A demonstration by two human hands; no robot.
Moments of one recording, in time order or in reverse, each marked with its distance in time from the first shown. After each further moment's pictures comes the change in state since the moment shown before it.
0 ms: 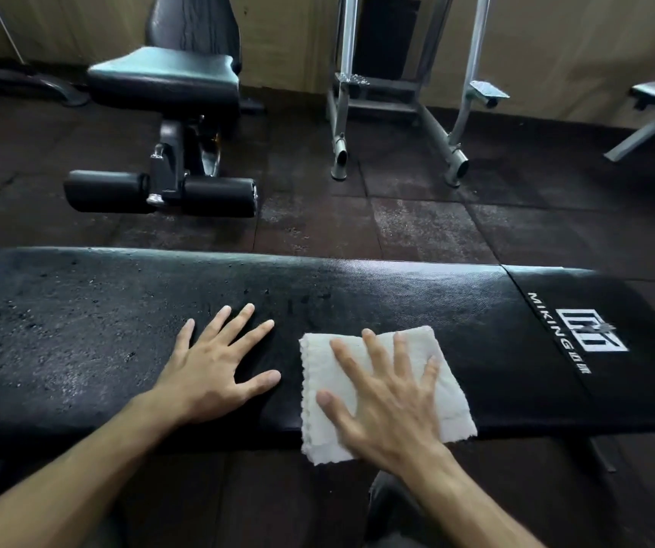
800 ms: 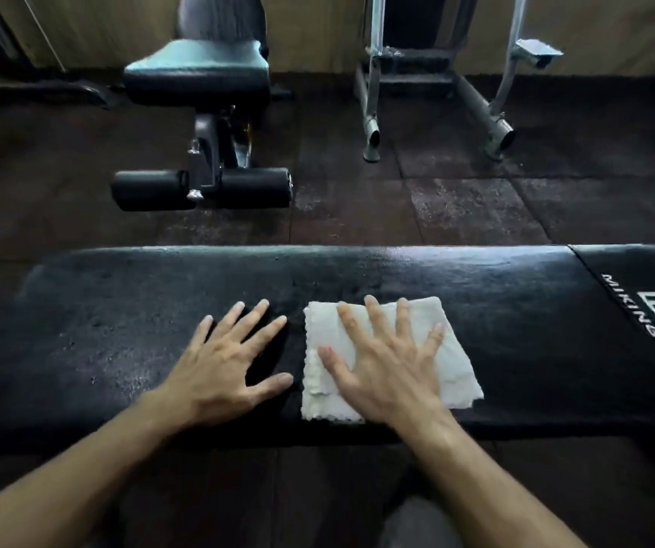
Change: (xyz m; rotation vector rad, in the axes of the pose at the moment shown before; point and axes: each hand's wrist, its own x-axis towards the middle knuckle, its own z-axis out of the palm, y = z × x) left_hand -0.019 -0.049 -0.020 0.062 -0.002 0.053; right_hand 0.050 -0.062 -0.001 0.069 -0.032 0.018
